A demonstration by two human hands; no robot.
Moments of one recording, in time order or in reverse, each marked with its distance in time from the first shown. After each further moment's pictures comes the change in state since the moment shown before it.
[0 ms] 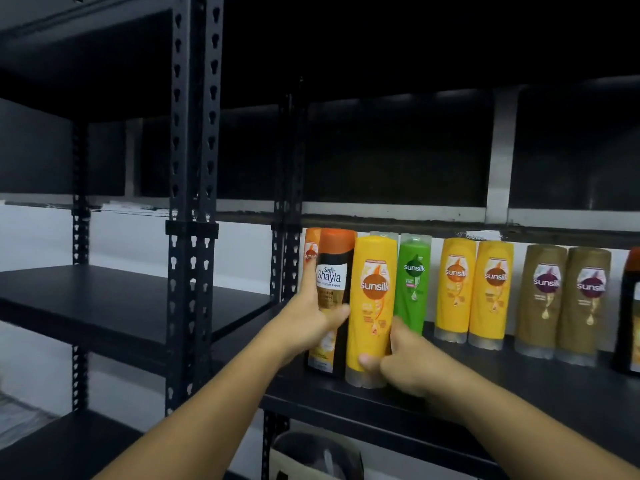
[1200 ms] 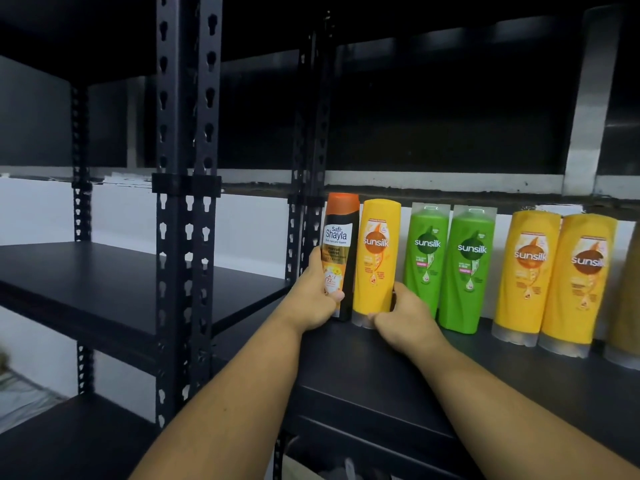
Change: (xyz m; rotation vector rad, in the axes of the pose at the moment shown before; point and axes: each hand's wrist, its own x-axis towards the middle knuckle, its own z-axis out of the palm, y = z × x) left_hand 0.096 -0.109 -0.037 0.286 0.126 -0.033; right_hand 0.164 0.032 0.058 -0.024 0.355 -0.080
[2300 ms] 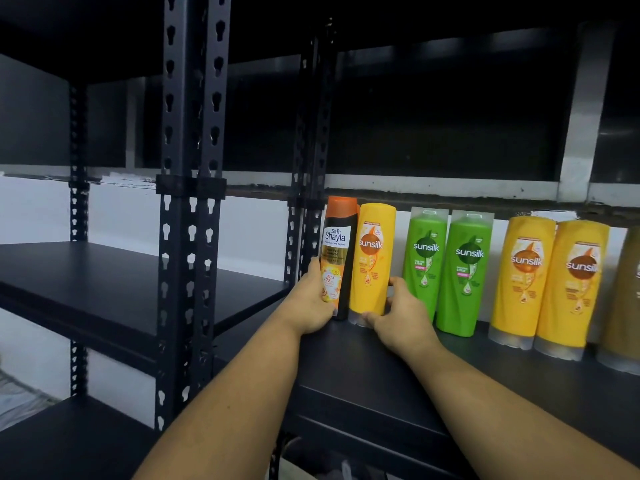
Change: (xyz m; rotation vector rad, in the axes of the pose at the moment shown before) left_hand 0.008 -0.013 -0.001 0.068 -0.046 -0.072; right_hand 0.008 0.007 0.007 -0.088 0.083 -0.089
